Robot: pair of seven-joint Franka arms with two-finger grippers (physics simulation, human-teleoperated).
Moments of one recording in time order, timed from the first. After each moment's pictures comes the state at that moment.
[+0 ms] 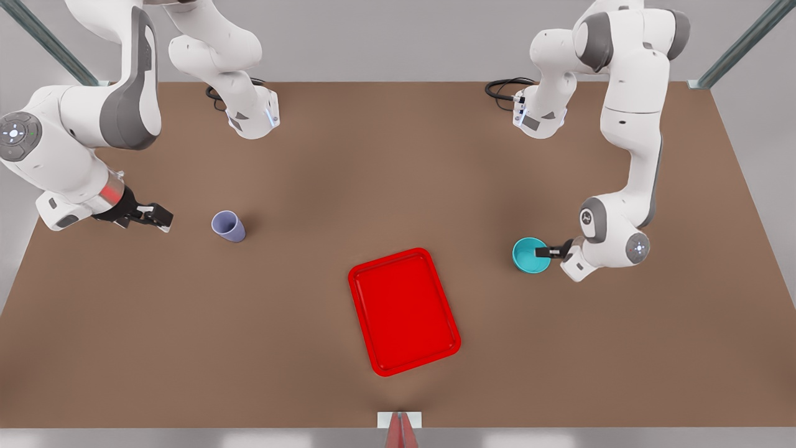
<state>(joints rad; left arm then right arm) -0.16 0.48 0.14 -2.02 -0.39 2.17 0.21 0.12 0.08 -0.13 -1.61 -0.02 1.69 0.10</state>
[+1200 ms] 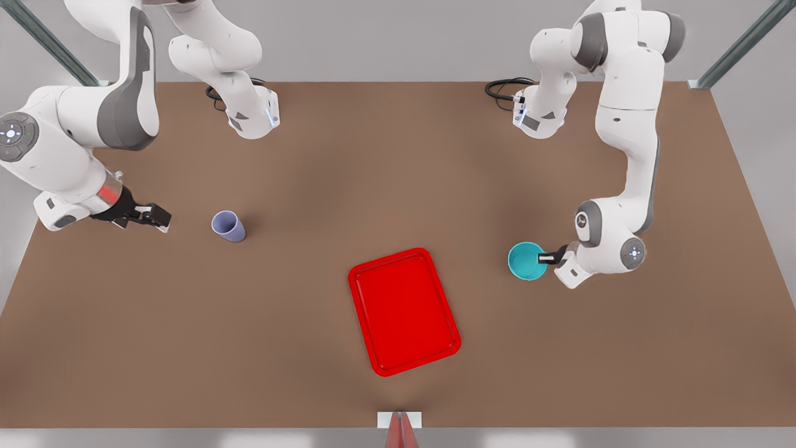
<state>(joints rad) -0.22 0.48 0.14 -1.90 -0.39 2.10 0.13 0.12 0.08 -0.13 -1.61 -0.02 1.69 0.09</state>
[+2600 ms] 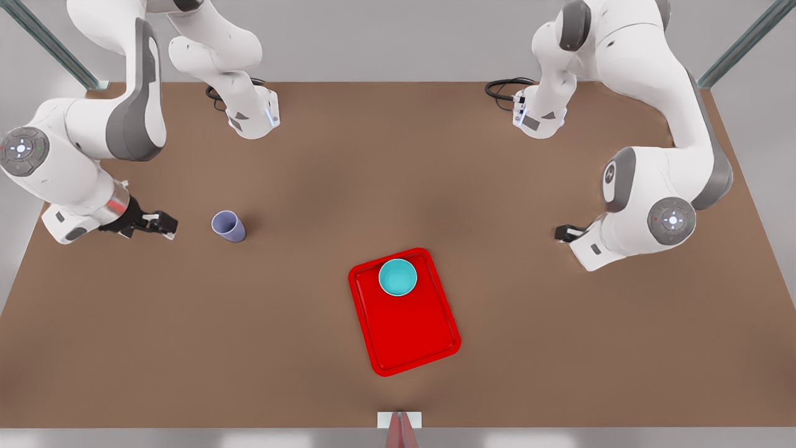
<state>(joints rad) -0.39 0.38 0.32 -1.33 -0.14 1.46 0.16 0.12 0.14 -0.13 -1.57 -0.01 1.70 -0.04</state>
